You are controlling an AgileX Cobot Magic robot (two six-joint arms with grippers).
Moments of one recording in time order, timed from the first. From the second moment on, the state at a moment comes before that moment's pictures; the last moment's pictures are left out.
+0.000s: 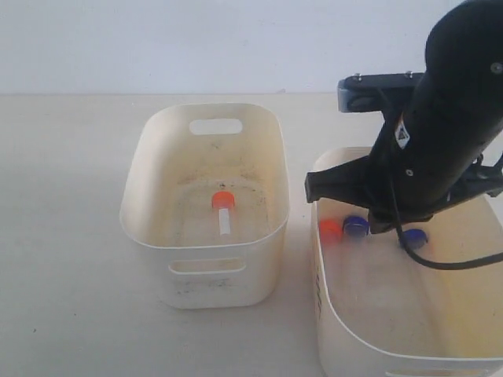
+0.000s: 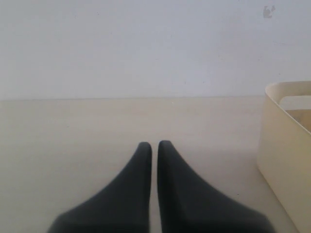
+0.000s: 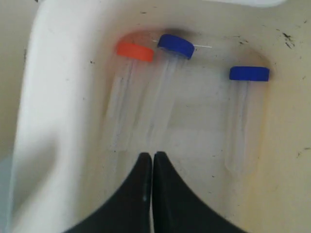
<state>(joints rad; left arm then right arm) 0.00 0.00 0.00 -0.02 0.18 0.02 0.54 1.47 -1.00 -0.17 0.92 0.66</state>
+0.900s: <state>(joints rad) 0.00 0.00 0.00 -0.02 0.18 0.02 0.41 1.64 -0.95 -0.13 0.73 0.63</state>
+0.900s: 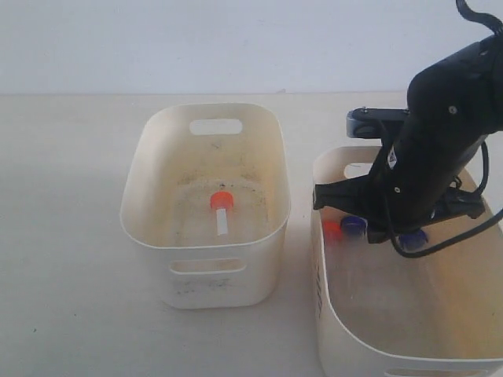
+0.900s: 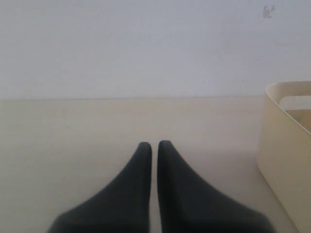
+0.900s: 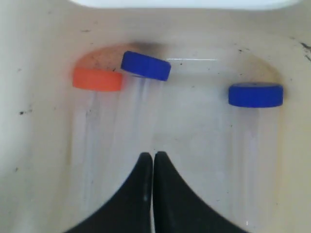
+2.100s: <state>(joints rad) 0.00 0.00 0.00 -0.02 0.18 0.02 0.40 1.66 -0.94 -0.17 0.74 0.68</state>
